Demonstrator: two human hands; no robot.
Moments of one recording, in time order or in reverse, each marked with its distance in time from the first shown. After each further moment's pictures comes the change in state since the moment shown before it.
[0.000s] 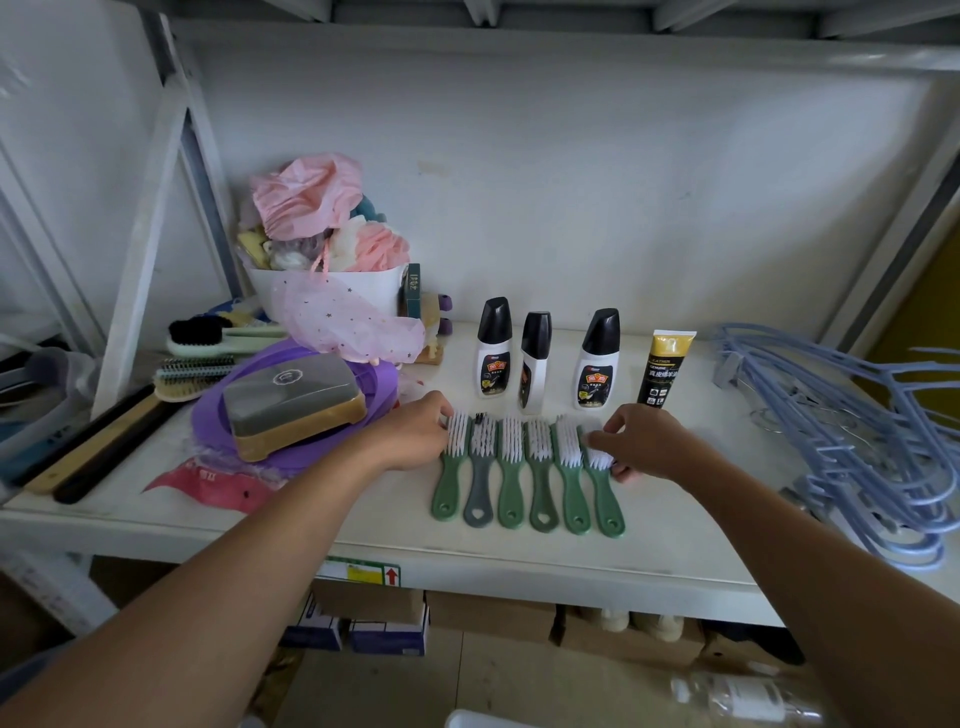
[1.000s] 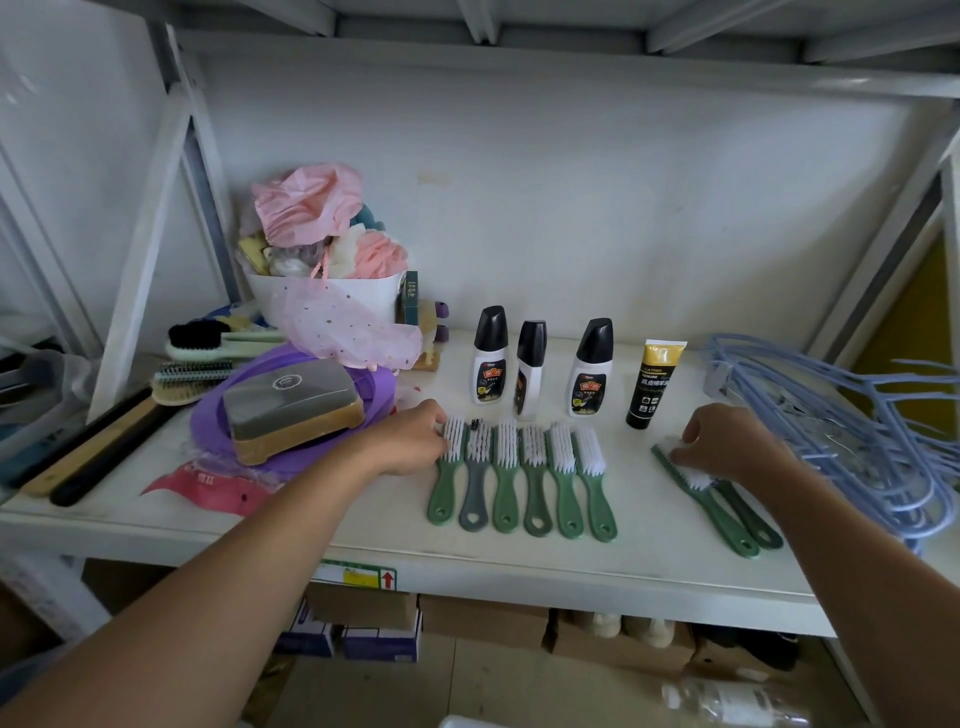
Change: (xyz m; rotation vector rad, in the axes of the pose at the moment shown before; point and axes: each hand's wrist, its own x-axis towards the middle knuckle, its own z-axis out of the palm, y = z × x) left_hand -0.005 -0.004 -0.005 -0.005 -0.052 -0.024; right_hand -0.007 0.057 -0.054 -0.410 0.192 0.154
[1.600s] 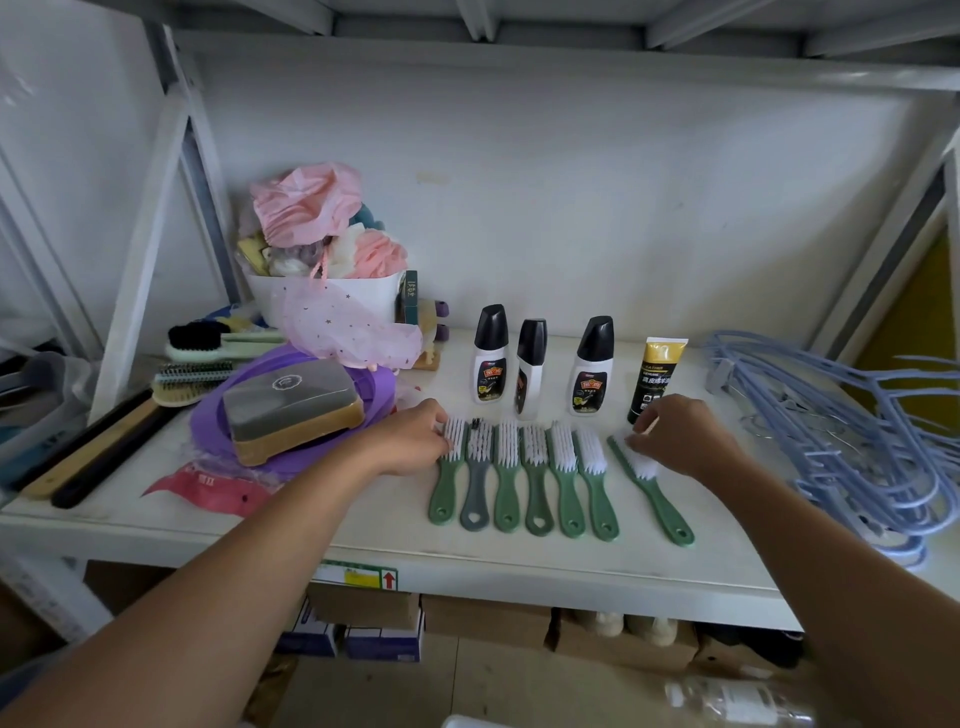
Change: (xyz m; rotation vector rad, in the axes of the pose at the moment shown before) left_hand -0.001 0.005 0.002 0.003 0.027 0.046; right_hand -0.007 -0.043 0.009 0.182 0.075 -0.114
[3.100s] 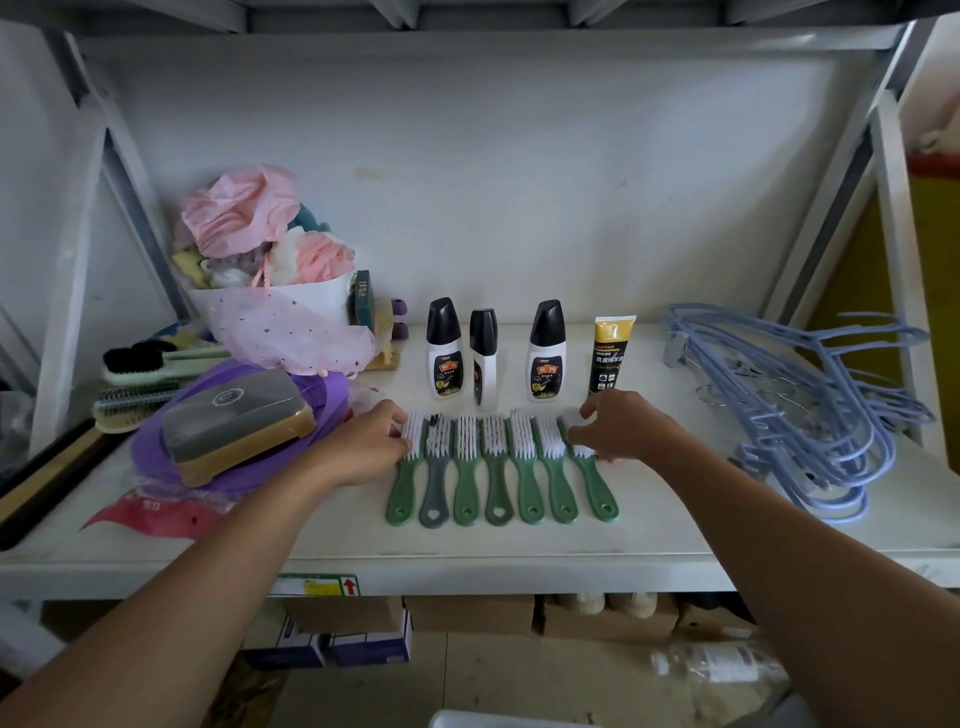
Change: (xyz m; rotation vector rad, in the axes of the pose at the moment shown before) left_hand -0.010 0.010 0.005 -0.005 0.047 -0.019; right_hand -0.011 -0.009 -0.001 0.017 -0.232 -0.035
